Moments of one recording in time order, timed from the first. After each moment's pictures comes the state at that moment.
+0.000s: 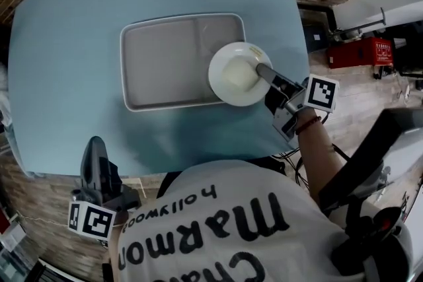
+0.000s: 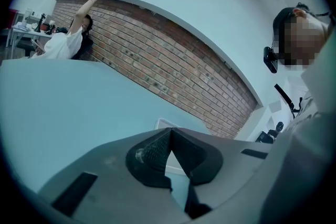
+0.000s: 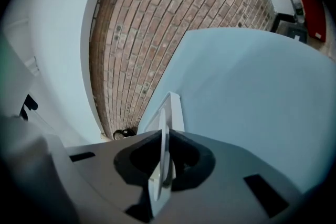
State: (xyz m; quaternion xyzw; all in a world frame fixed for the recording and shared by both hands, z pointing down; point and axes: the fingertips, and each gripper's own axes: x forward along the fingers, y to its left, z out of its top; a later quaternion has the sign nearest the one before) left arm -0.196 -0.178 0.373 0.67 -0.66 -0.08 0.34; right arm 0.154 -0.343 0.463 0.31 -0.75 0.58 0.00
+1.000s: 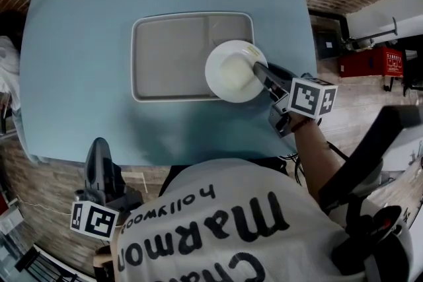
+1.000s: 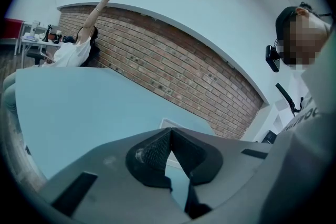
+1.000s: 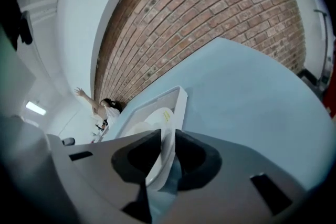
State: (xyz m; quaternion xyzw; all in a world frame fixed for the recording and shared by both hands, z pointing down) left arm -0.185 -0.146 0.359 0.64 -0.69 -0.07 0.33; right arm 0.143 -0.344 0.480 0.34 -0.82 0.44 0.14
